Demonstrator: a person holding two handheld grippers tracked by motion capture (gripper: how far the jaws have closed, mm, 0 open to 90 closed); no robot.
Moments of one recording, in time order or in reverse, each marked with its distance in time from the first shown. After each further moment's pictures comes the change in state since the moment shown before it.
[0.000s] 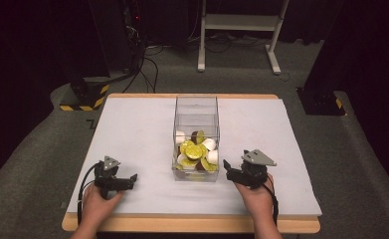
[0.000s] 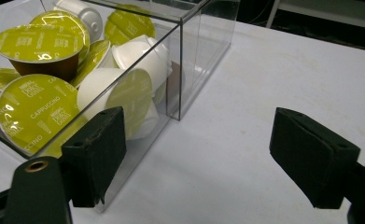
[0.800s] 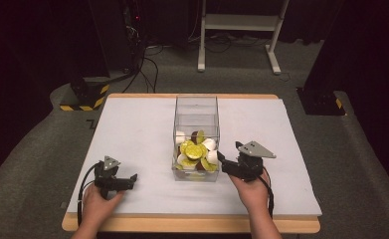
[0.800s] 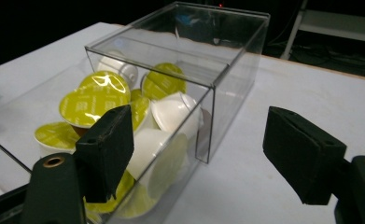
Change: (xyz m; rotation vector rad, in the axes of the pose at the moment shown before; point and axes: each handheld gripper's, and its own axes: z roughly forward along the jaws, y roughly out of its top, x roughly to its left) left arm 0.000 0.000 0.000 0.000 0.000 0.000; right arm 0.011 0.034 -0.003 -0.080 0.095 0.016
